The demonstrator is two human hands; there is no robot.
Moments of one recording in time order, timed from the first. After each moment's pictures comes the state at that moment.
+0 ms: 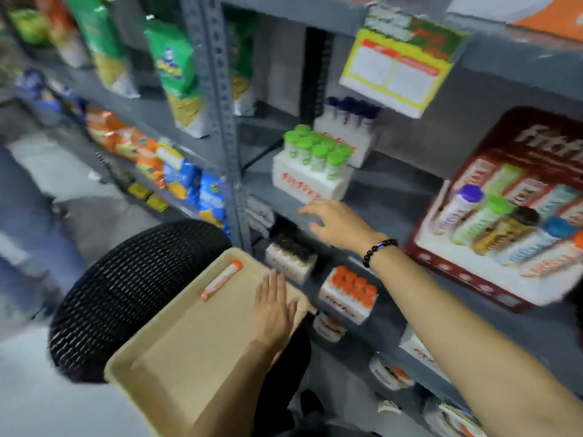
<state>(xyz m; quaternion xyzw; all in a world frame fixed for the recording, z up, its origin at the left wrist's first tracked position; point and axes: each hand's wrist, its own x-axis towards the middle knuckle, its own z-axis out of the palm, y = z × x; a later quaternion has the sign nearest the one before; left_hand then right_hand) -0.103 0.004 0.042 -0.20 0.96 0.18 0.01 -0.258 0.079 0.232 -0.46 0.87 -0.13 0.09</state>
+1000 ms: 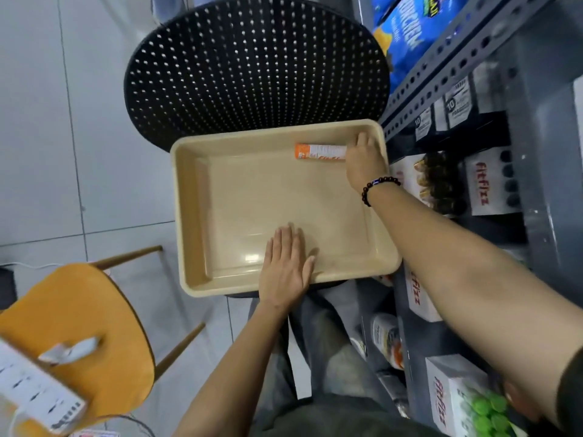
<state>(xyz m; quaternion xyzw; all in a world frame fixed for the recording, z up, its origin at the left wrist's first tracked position) -0.037 0.030 -0.078 -0.56 0.79 0.24 0.08 -0.237 -0.123 -0.069 -0.63 0.76 0.11 0.12</state>
